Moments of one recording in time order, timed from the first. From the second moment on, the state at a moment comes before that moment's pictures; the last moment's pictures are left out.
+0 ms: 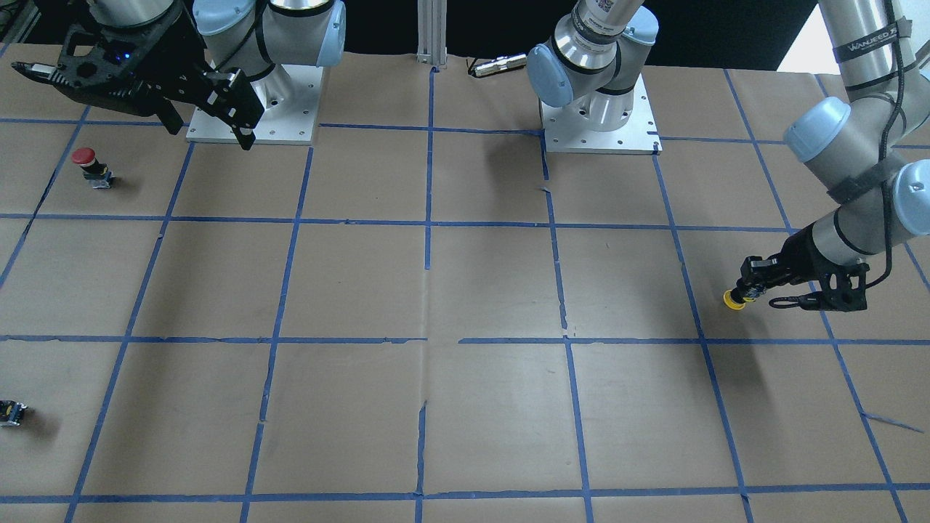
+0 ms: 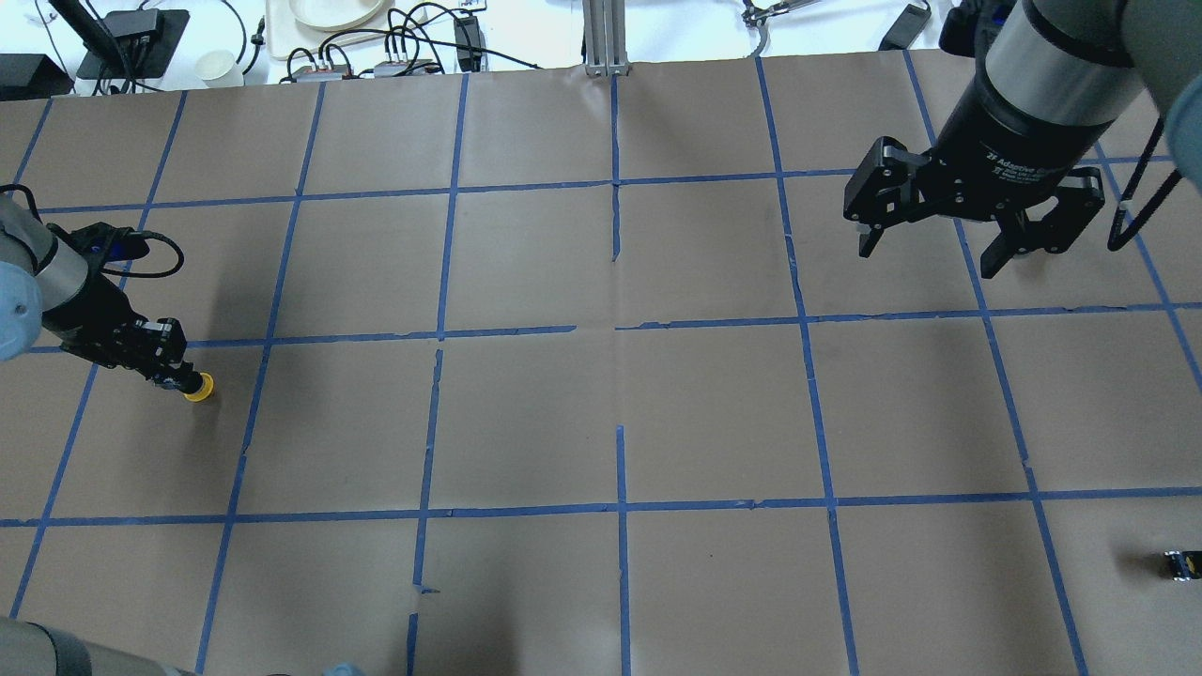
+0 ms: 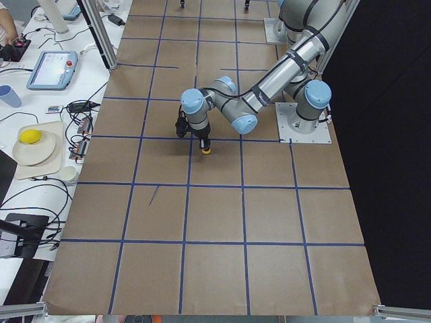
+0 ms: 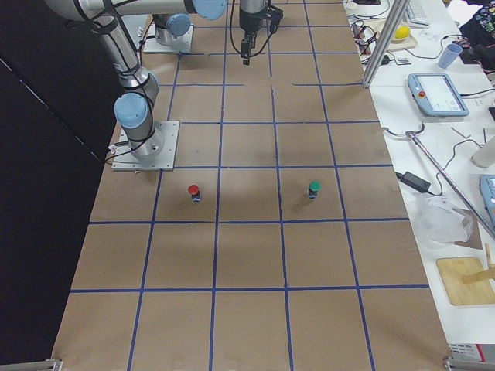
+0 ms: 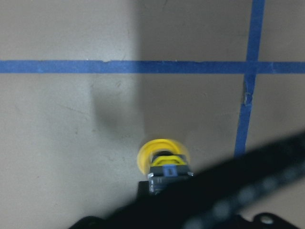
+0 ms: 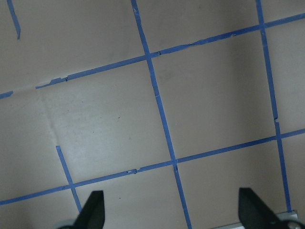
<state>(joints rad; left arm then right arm) -0.98 -1.83 -1.89 -1.14 1.57 0.58 1.54 -1.69 1.63 -1.47 -1.54 0.25</state>
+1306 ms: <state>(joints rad) -1.42 -1.56 -2.01 -1.30 0.61 0.50 1.43 -1.67 1.63 -1.41 -1.10 0.83</state>
